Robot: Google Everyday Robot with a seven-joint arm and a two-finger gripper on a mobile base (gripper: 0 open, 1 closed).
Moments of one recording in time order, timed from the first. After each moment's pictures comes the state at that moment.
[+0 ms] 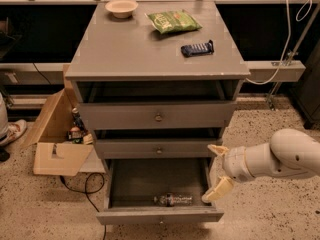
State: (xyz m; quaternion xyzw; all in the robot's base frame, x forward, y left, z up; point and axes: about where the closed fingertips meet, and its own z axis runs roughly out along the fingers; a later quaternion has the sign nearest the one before) arm 0.469 -0.151 0.608 -0.55 0.73 0.23 0.32
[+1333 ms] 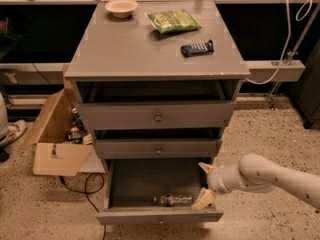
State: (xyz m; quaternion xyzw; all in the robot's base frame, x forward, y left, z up) arm 0.508 -0.152 0.424 -0.55 0.75 0.21 0.29
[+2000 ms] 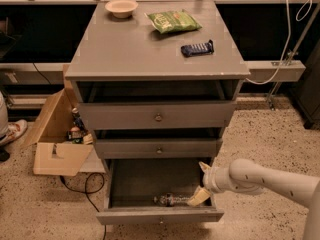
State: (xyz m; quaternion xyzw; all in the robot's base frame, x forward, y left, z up) arm 0.544 -0.152 0.374 -0.53 0.78 0.15 0.30
